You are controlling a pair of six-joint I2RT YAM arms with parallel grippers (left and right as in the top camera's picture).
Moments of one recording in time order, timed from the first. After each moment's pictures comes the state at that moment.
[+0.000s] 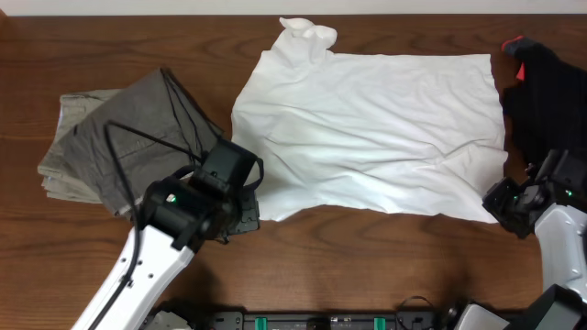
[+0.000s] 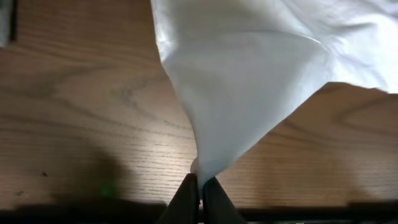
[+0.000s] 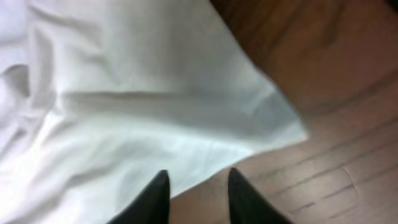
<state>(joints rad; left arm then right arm) -0.52 1.15 1.11 -1.26 0.02 -0.63 -0.50 1.35 0.75 -0.69 -0.13 0.35</state>
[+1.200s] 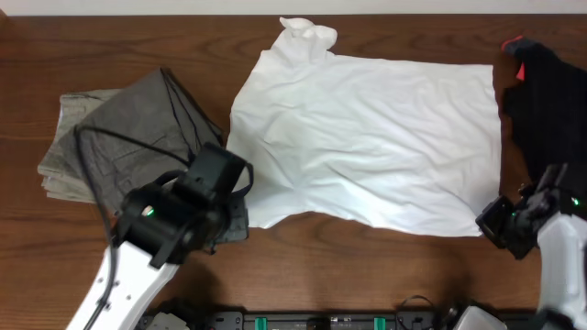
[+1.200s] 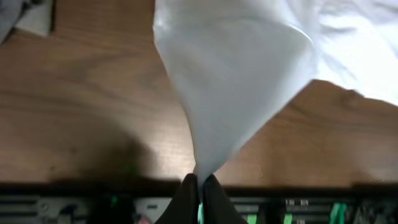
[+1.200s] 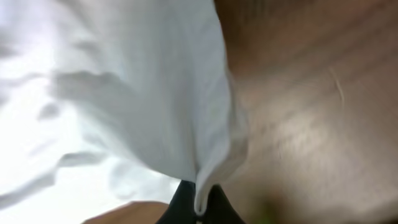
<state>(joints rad) -0.52 1.10 1.23 -1.45 0.00 -0.62 -0.54 1.24 0.75 -0.97 -0.17 0.32</state>
